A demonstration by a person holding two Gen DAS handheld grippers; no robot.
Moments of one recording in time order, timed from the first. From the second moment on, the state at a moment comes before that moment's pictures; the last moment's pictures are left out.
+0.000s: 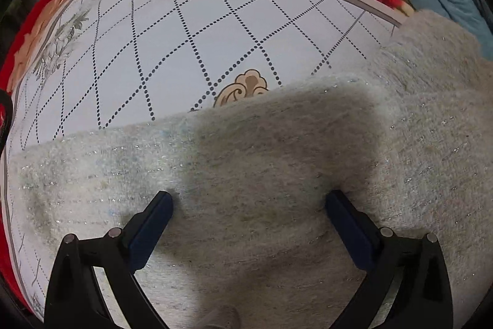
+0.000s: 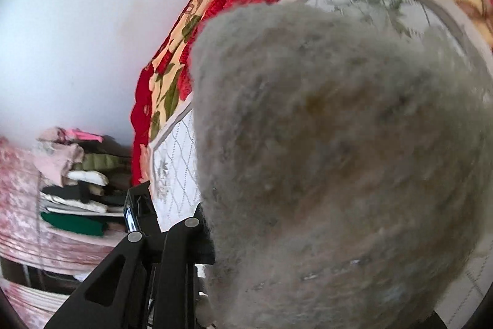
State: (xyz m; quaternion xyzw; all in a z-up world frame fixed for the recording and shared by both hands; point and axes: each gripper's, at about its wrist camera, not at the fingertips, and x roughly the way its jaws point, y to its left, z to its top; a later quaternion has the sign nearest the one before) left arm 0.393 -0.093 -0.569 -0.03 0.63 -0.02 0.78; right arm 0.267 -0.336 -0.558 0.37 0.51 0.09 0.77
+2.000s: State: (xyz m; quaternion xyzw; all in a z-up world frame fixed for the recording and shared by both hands) left arm 0.155 0.142 -0.493 -0.14 0.63 0.21 0.73; right arm 0.294 -0.070 -0.615 0.07 0.73 0.24 0.64
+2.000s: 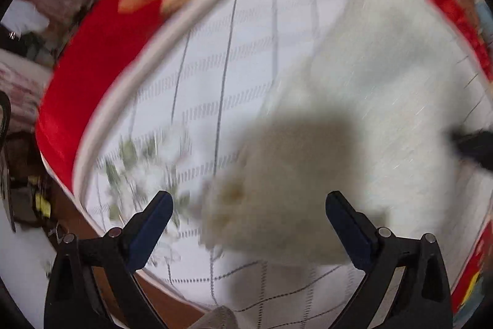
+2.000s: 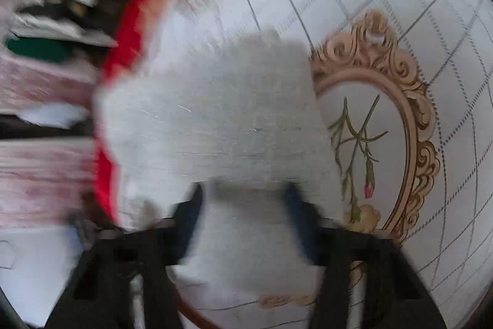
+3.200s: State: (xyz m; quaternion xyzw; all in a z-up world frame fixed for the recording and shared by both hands) left arm 0.199 0.174 -0.564 -0.30 0.61 0.08 0.73; right arm 0.316 -0.058 -0.713 0.24 0.74 0.45 0.45
